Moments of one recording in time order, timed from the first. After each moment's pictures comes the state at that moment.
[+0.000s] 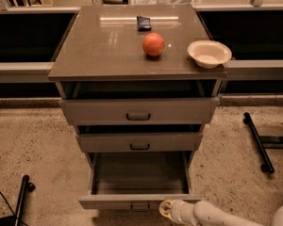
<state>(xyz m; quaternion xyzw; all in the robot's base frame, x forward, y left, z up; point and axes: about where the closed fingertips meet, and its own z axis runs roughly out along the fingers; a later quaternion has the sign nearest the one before) 0.465 -0.113 0.164 -0.58 0.71 0.13 0.37</state>
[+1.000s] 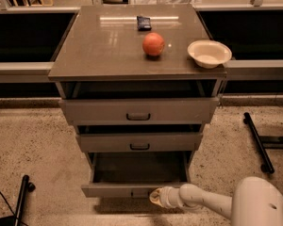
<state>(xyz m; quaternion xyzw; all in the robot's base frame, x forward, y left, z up) 0.525 -0.073 0.138 -0.58 0.72 0.15 0.34</state>
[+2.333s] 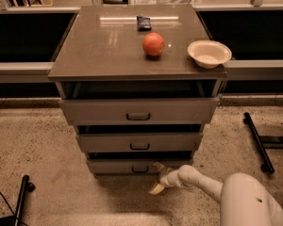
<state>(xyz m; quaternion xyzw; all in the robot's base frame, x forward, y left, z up) 0.628 -0.073 0.158 -0.59 0.70 0.13 0.39</state>
